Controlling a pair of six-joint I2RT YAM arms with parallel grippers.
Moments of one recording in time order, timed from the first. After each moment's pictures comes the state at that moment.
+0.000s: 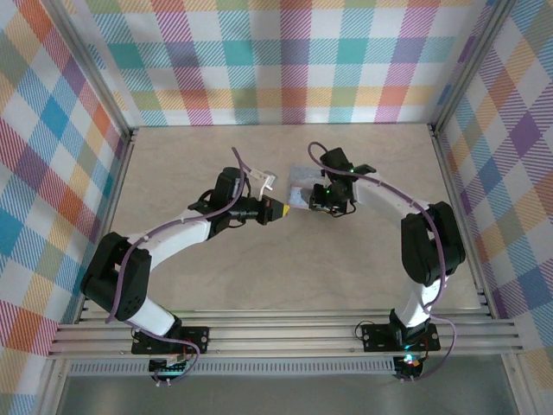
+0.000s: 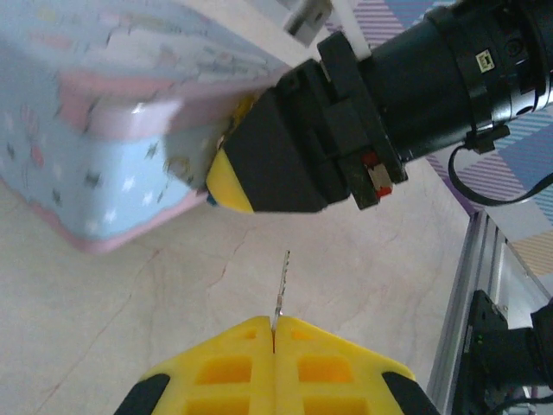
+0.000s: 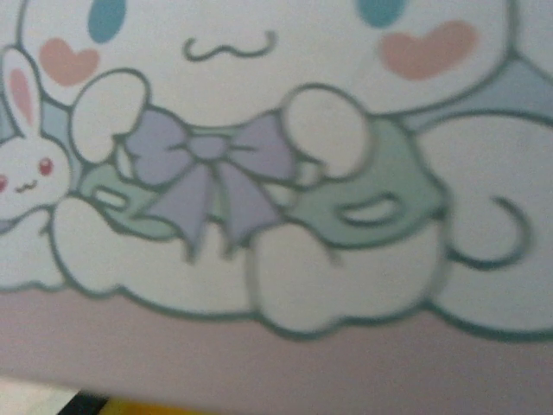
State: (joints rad) left arm -0.56 1.54 0.95 0.04 0.58 -0.33; right arm 0.45 1.78 1.32 -0.73 -0.22 0.59
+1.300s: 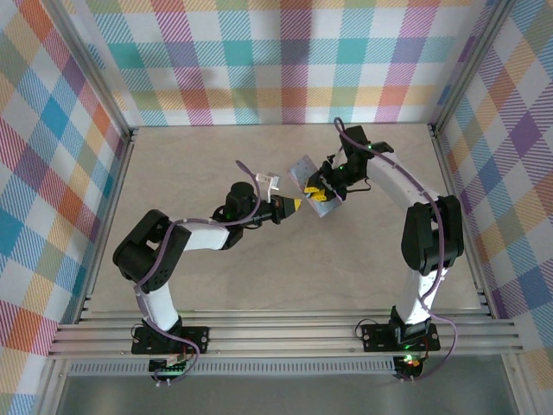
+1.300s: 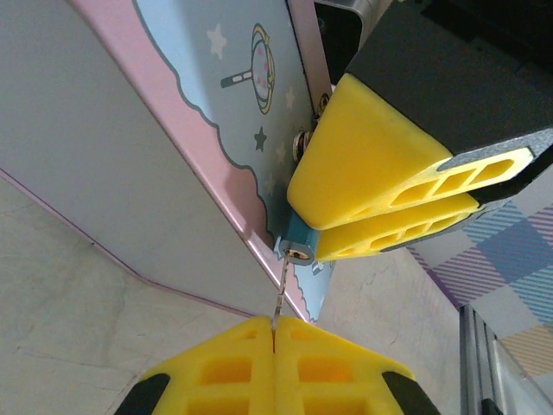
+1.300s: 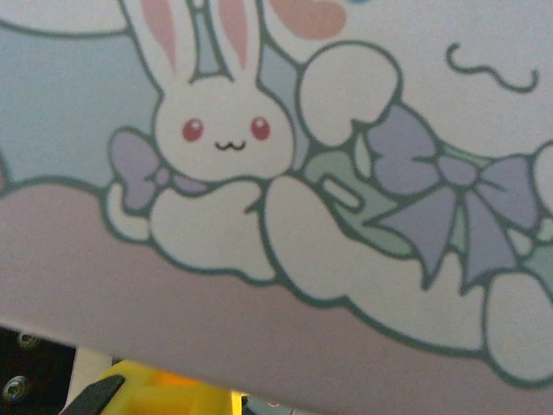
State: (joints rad) left arm -0.59 1.79 0.82 0.74 0.52 -0.58; right arm 0.31 1.85 1.55 -0.90 -0.73 0.75
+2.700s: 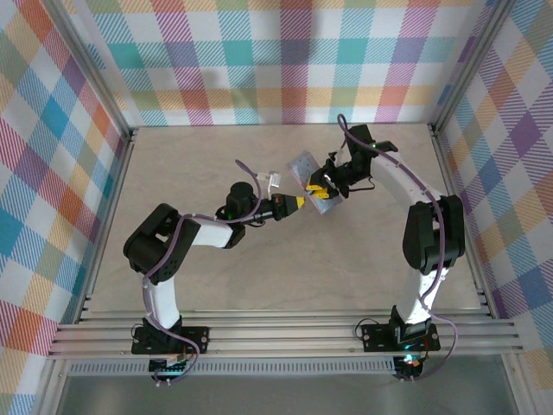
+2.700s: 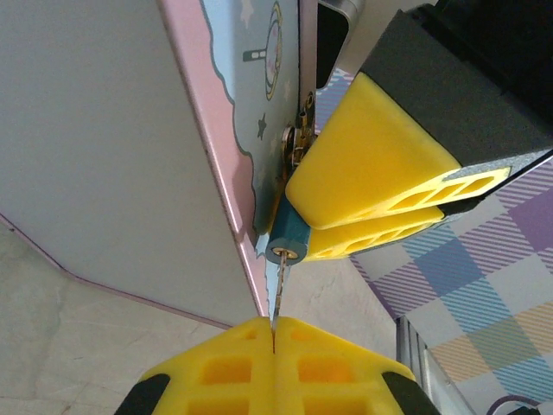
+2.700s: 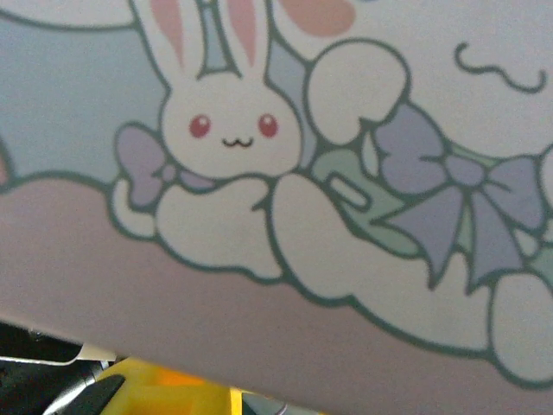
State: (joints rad) left arm -0.57 1.88 0.85 0.91 0.63 -0.75; right arm 0.29 1.86 1.55 -0.89 -0.79 0.67
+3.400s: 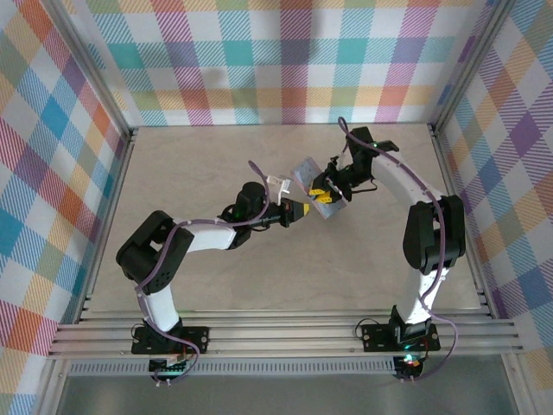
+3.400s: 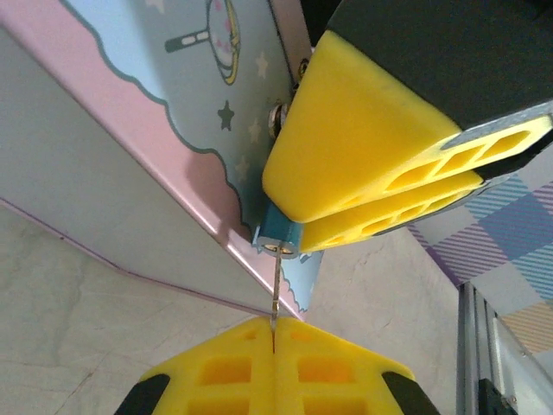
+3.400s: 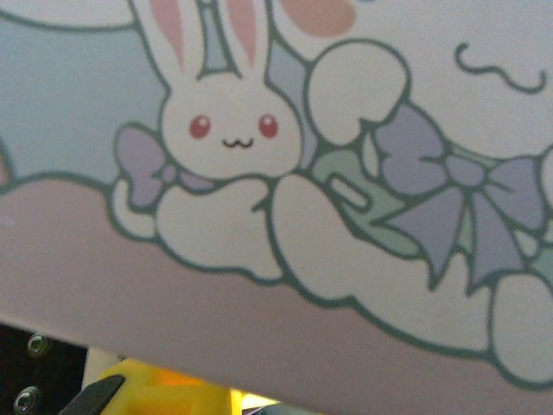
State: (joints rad) left arm -0.66 1.80 0.89 0.62 0.49 -0.54; right arm 0.28 1.86 1.55 -0.98 -0.78 0.64
